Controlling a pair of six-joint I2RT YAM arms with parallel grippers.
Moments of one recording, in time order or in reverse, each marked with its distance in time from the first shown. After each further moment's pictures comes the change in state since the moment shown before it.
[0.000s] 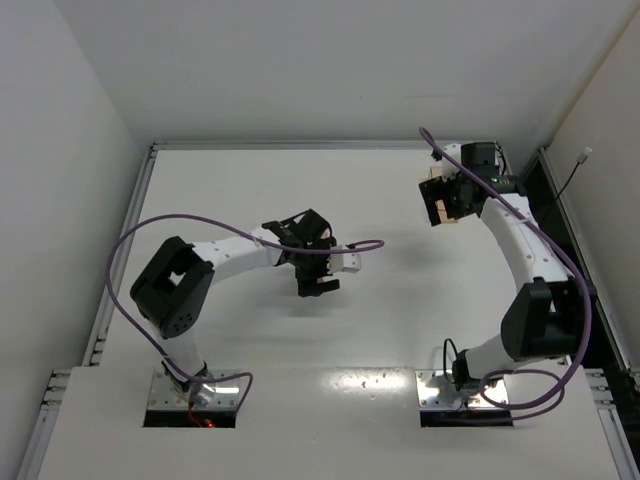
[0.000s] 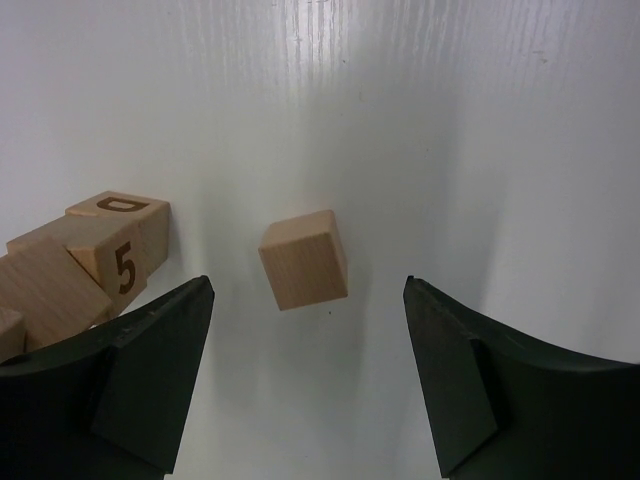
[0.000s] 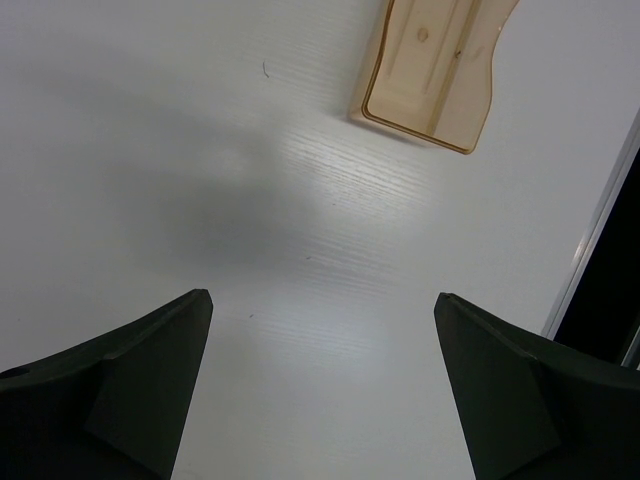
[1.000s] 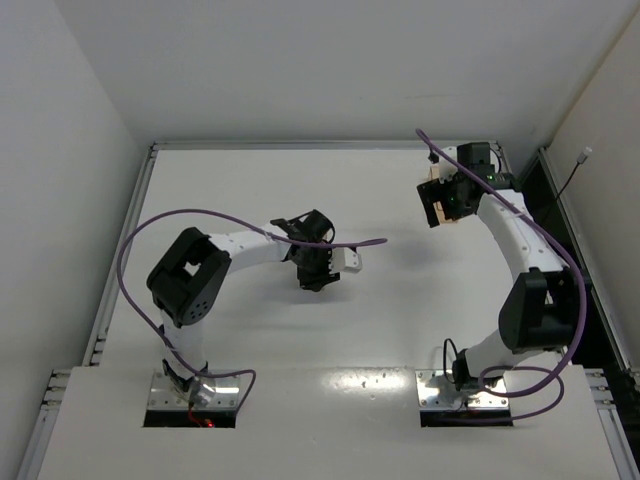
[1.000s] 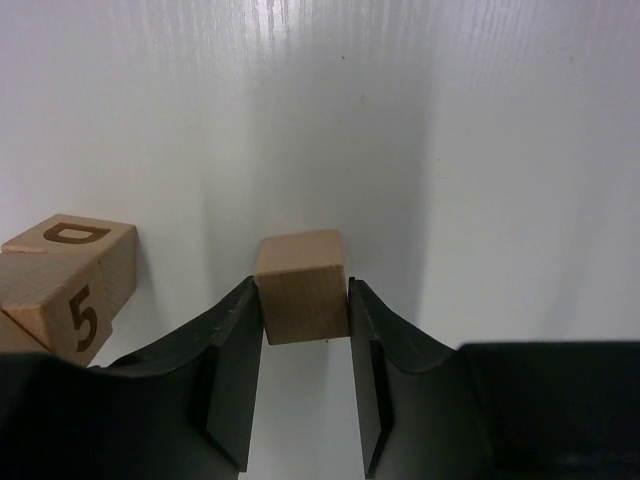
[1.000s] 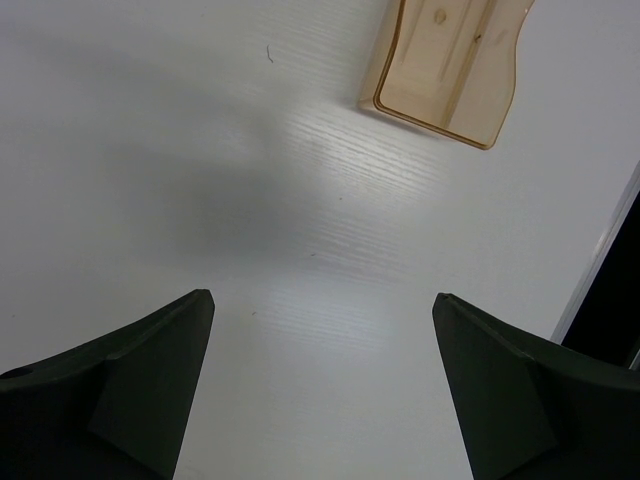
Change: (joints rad) left arm 0.018 0.116 0.053 -0.023 0.037 0.002; right arm -0.003 0.049 0.009 -0.011 -0.001 0.000
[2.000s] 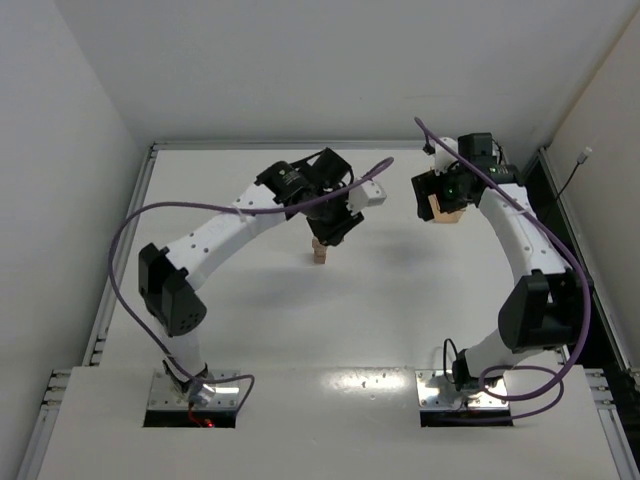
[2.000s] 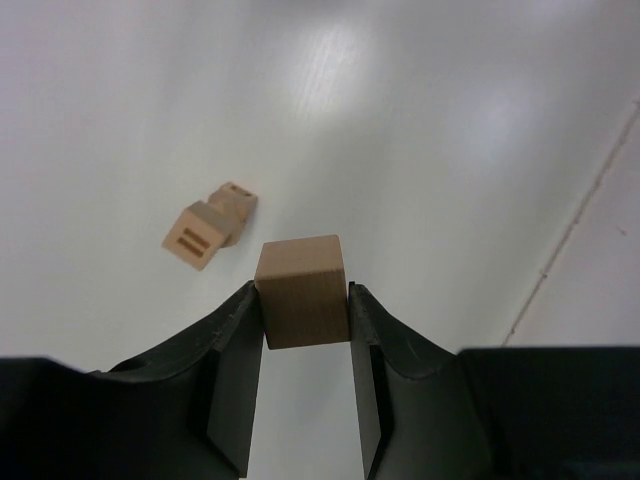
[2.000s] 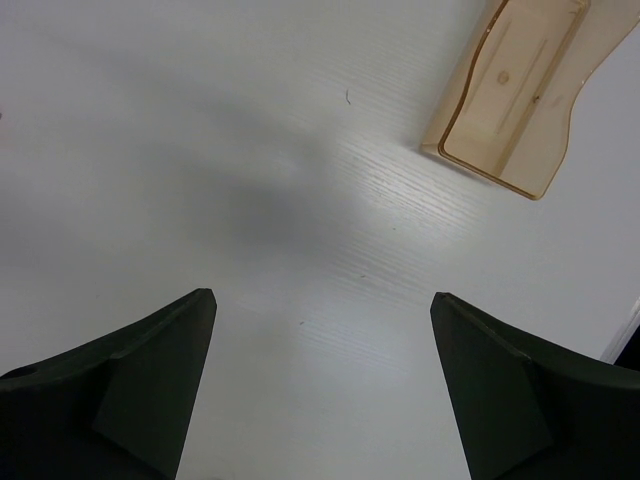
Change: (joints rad) left arm -0.101 -0.123 0.622 -0.505 -0.153 -0.395; right arm 0.013 0.003 0.085 -0.063 -0.146 -0.008
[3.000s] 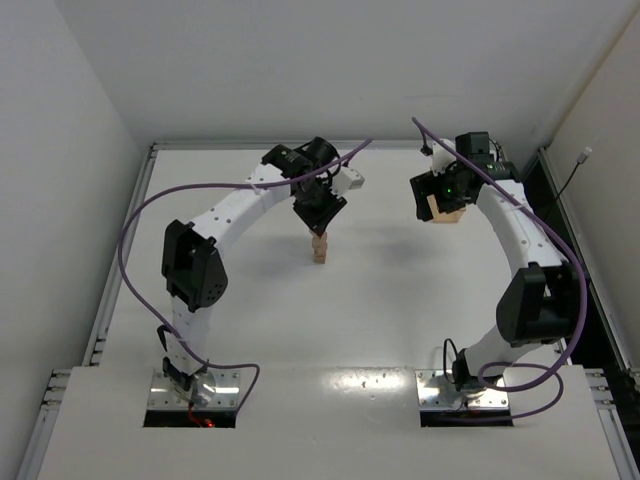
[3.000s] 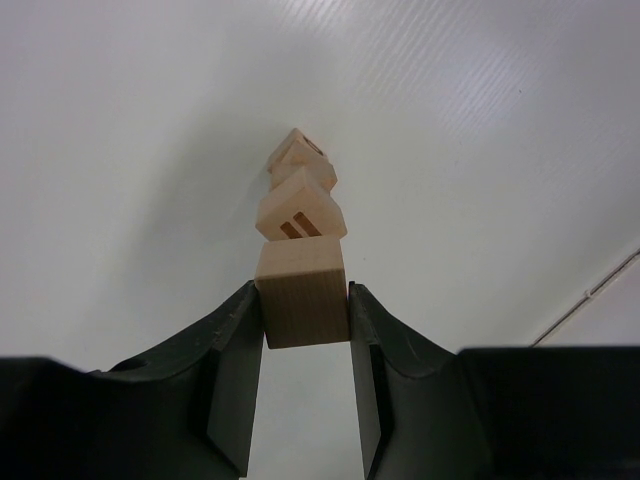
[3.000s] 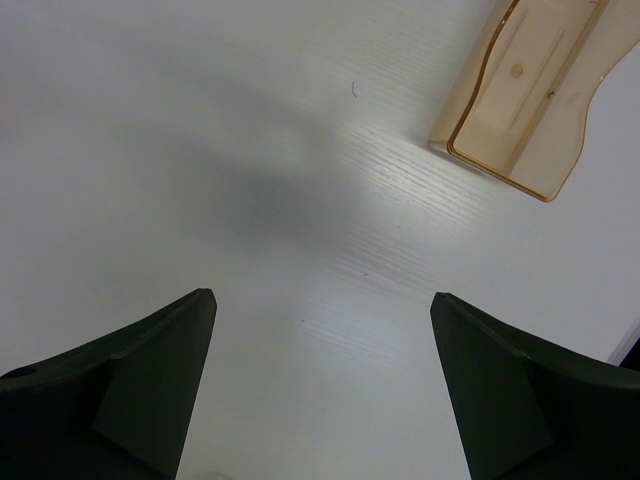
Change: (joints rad) left arm 0.186 0.257 0.163 -0.110 -0.011 -0.075; right arm 0.000 0.041 0.029 -0.023 -0.012 -0.011
